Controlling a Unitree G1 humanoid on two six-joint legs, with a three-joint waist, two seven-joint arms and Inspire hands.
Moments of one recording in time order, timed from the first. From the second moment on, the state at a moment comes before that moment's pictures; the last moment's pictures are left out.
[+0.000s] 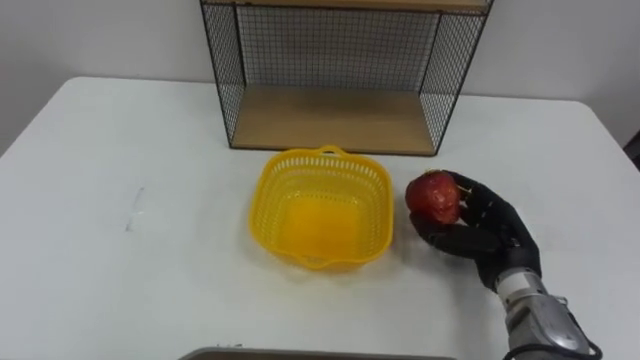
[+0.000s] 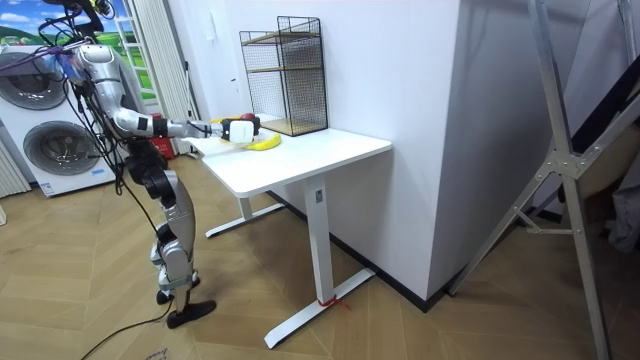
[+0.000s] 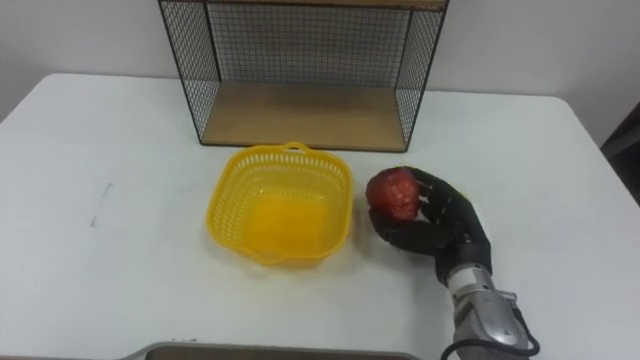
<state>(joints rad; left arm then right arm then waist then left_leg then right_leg) 0.28 0.18 0.07 1.08 0.46 0.09 0.01 0.09 -0.26 -0.02 0.21 0.44 -0.06 0.06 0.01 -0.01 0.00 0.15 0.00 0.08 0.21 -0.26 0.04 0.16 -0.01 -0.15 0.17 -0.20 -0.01</state>
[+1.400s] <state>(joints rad) 0.24 0.18 -0.02 1.09 0.46 0.06 0.01 0.09 -0.26 0.10 -0.01 0.12 -0.07 0.14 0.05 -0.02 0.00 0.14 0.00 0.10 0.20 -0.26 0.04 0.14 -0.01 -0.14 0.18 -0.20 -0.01</state>
